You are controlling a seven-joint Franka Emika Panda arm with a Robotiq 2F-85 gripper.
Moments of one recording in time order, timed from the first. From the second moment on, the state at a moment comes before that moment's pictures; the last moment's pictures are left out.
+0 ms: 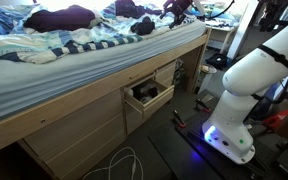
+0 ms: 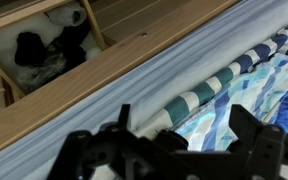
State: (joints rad) arm 0.03 -0.44 -0.27 -2.30 0.58 2.01 -0.33
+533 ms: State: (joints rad) arm 0.03 -0.37 -0.23 -2.29 0.73 2.03 -0.26
